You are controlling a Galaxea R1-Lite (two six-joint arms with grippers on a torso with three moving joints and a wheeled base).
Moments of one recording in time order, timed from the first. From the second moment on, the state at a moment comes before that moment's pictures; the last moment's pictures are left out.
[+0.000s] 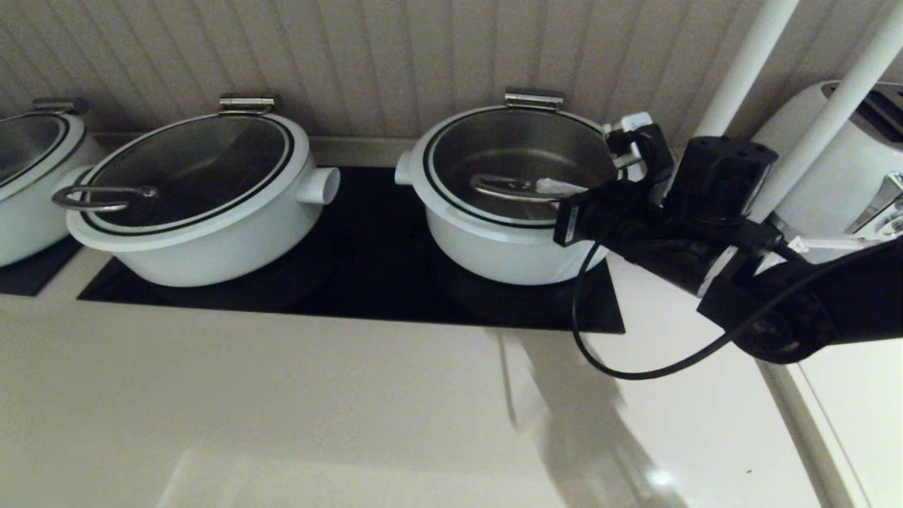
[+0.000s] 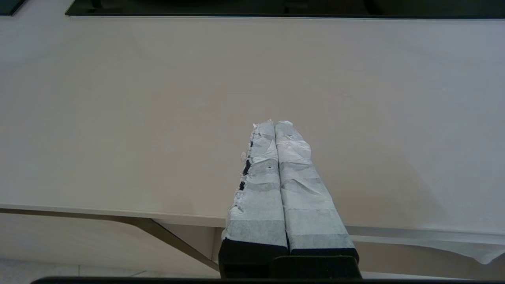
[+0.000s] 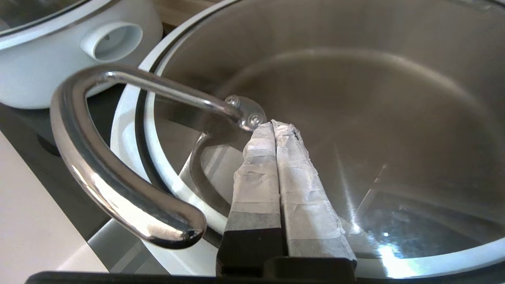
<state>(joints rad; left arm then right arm) 0.00 0.00 0.00 -0.01 -0.01 0.01 0.49 1.88 -1.09 -0.91 0.10 -0.03</state>
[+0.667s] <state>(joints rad) 0.00 0.00 0.00 -0.01 -0.01 0.01 0.53 1.93 -1.18 -0.91 0.09 -0.04</state>
